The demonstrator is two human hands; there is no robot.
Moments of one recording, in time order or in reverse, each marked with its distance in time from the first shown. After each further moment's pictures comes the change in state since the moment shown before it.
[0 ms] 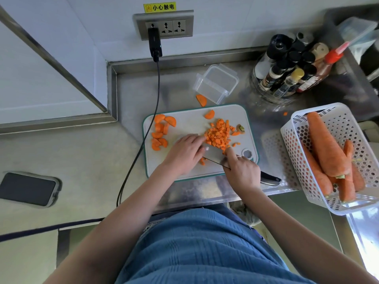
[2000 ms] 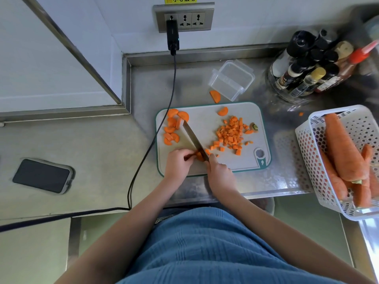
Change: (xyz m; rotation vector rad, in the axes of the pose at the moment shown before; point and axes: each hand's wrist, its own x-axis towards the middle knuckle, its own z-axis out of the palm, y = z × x) left_hand -0.050 -0.018 0.024 -0.444 0.299 -0.470; right_hand -0.008 -0.076 0.020 0.296 -0.504 0.123
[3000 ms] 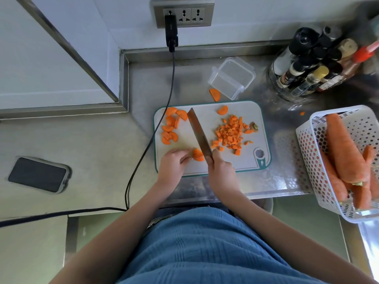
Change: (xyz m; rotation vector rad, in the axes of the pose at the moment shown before) left_hand -0.008 -0.008 -0.009 -0.006 0.013 0.123; right_hand -0.008 -0.006 -0.022 0.286 0.077 -0.012
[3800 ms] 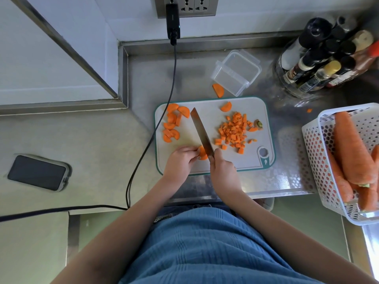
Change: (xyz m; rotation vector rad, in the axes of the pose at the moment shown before) left_hand 0.011 0.000 0.009 0.169 -0.121 0.185; right_hand 0.010 0.007 0.011 -0.097 -0.054 0.042
